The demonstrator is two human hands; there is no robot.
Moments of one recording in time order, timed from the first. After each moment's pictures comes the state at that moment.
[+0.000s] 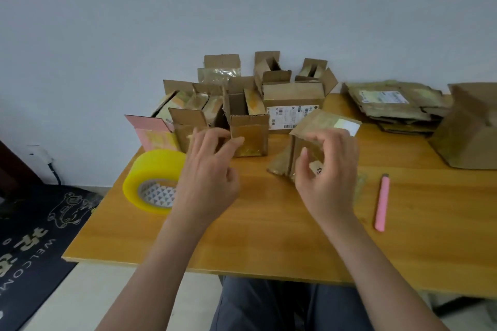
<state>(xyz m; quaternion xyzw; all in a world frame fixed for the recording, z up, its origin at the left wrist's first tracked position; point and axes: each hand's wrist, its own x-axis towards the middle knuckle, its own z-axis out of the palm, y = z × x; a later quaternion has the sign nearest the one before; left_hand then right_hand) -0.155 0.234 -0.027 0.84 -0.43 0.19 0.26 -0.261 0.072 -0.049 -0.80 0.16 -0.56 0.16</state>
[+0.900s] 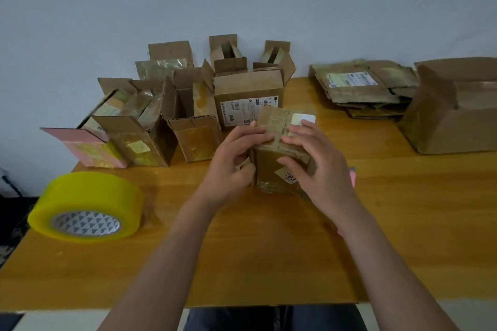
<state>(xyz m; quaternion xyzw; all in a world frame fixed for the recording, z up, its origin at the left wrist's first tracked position) -0.151 0.107 -0.065 0.65 -0.51 -0.15 0.55 -0.289 -0.030 -0.076 -0.89 0.13 -0.37 0.25</state>
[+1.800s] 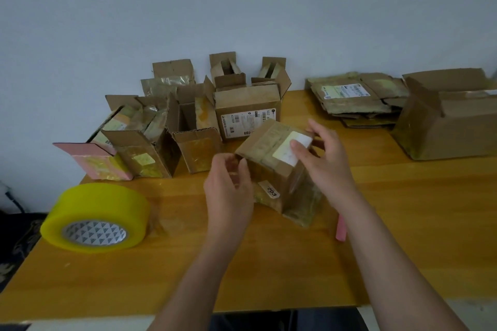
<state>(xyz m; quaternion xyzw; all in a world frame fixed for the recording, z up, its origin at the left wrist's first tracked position) -0.202 0.114 -0.054 0.79 -0.24 0.00 0.56 -0.284 -0.036 -0.049 -0.74 0.30 -0.32 0.50</state>
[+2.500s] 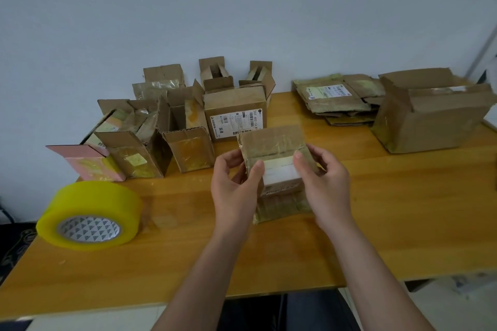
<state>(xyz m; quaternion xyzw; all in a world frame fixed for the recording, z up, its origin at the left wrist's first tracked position) -0.240 0.105 -0.045 0.61 -0.16 -0.17 0.76 -0.326 0.004 -0.061 -0.63 0.33 -0.43 0.57</state>
